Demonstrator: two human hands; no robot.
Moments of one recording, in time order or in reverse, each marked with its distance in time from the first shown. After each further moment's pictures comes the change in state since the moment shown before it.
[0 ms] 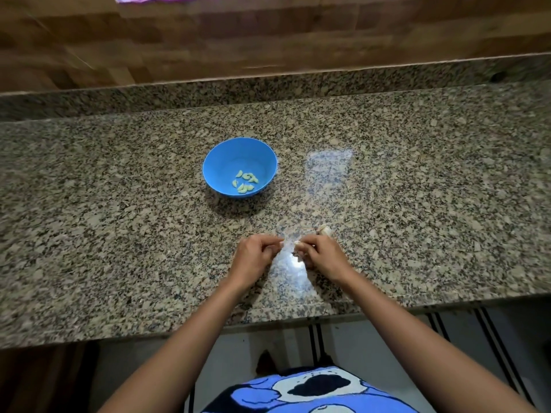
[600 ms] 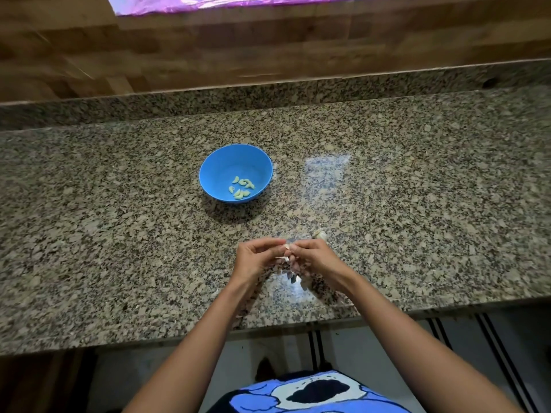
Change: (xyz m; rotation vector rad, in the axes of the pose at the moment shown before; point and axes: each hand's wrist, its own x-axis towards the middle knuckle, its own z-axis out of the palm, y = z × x) left_hand -0.006 0.018 0.006 -0.849 -0.027 -0.229; right_hand -0.002 -0.008 -0.010 0.593 -0.231 0.114
